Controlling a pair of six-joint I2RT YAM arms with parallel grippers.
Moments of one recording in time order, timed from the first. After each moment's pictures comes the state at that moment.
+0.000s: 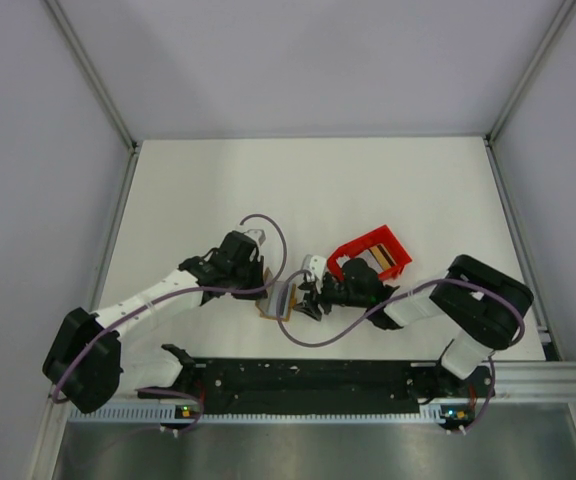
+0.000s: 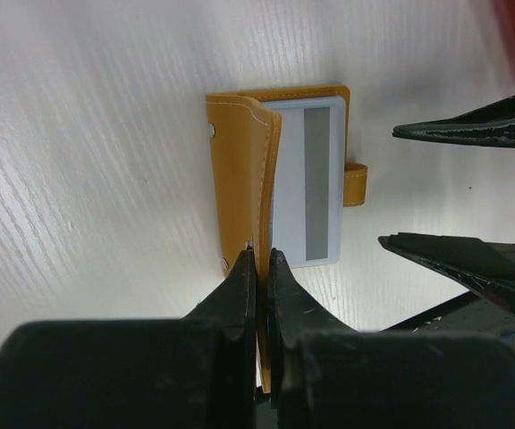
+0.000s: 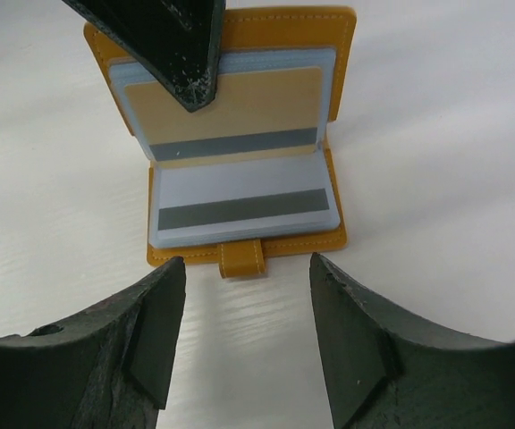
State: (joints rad) left arm -0.64 1.22 0.69 -0.46 0.09 -0.52; right arm 0.90 1.62 0.44 0.80 -0.38 -0.10
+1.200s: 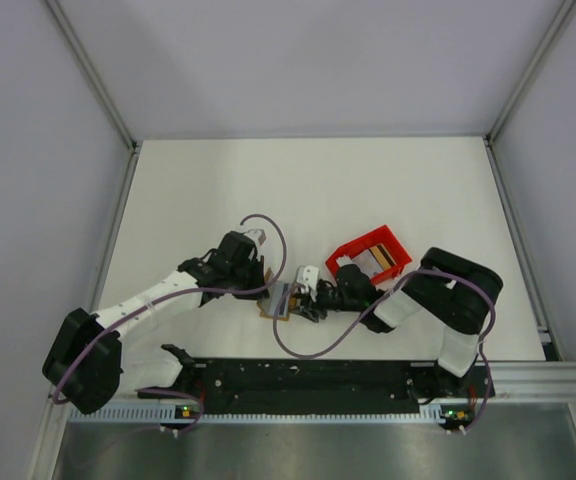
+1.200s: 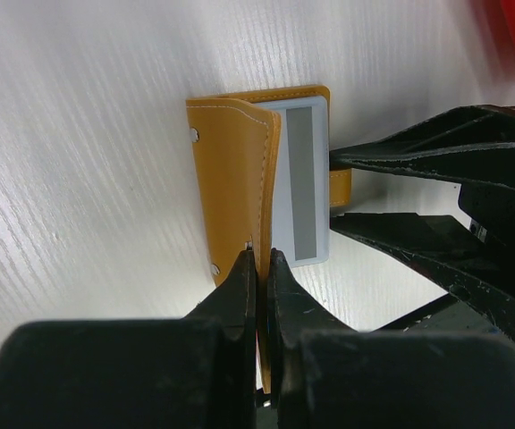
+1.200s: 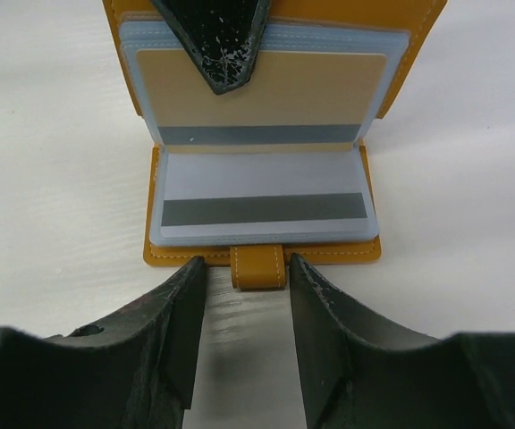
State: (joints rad) left arm -0.63 1.21 0.67 -0.41 0.14 -0.52; right arm 0.92 1.80 0.45 0.98 -0.42 -0.21
